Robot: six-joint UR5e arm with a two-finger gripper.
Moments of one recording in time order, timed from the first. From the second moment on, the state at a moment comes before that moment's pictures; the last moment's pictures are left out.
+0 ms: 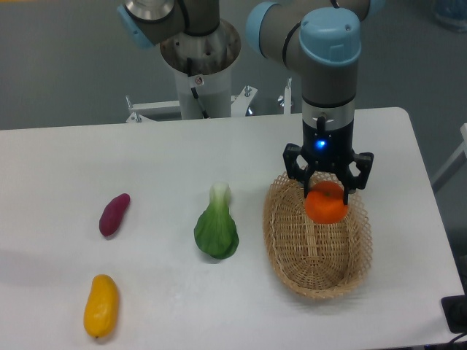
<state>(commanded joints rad) 2.59 -1.79 -1.60 -0.97 1.49 0.94</state>
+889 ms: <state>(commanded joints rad) 2.52 -1.88 -1.59 -0.91 1.52 0.81</state>
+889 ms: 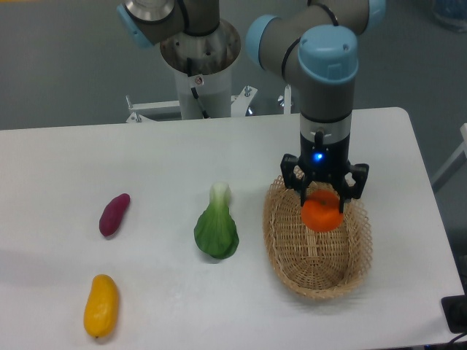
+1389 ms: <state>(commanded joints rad) 2.36 -1.98 -1.57 -0.84 1.60 0.51</state>
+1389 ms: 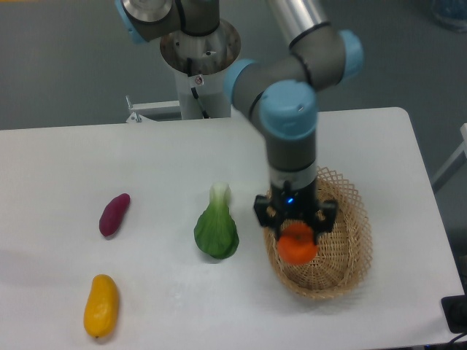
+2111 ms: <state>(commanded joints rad) 2.12 -2.13 -1.54 -0.84 1.59 0.28</state>
